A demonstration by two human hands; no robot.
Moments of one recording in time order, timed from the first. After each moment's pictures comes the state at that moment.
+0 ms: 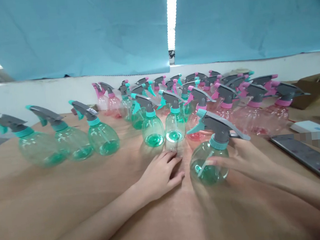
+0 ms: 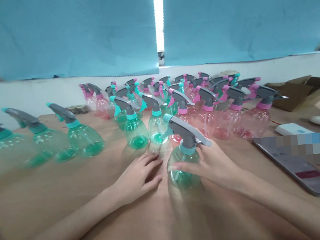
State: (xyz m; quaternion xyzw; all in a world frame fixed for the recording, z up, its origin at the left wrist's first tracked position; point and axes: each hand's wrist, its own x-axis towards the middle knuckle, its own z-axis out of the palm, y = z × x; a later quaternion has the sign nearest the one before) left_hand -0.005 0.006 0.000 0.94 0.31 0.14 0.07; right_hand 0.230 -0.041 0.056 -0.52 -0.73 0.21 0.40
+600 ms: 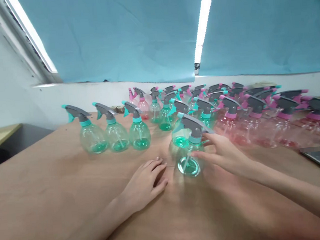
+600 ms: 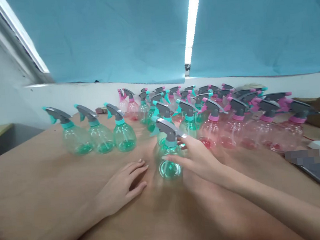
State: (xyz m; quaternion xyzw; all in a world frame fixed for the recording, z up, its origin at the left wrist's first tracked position) left_hand -0.136 -0.029 0.005 0.89 0.43 0.15 0.04; right_hand 0.130 -0.015 0.057 -0.48 -0.79 0.14 0.35
